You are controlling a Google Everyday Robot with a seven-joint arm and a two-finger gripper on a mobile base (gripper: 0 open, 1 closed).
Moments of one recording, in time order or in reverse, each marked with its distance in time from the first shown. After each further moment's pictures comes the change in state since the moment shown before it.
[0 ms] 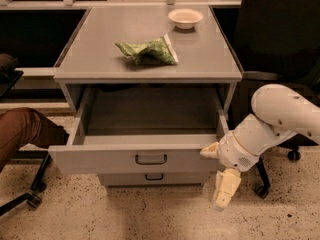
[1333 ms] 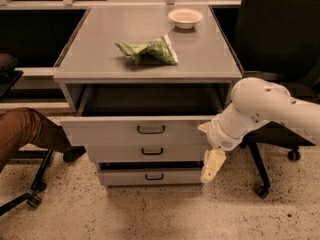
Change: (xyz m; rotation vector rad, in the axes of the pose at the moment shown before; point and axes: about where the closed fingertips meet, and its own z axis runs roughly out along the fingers) arm -0.003 -0.096 0.004 0.240 0.126 -0.058
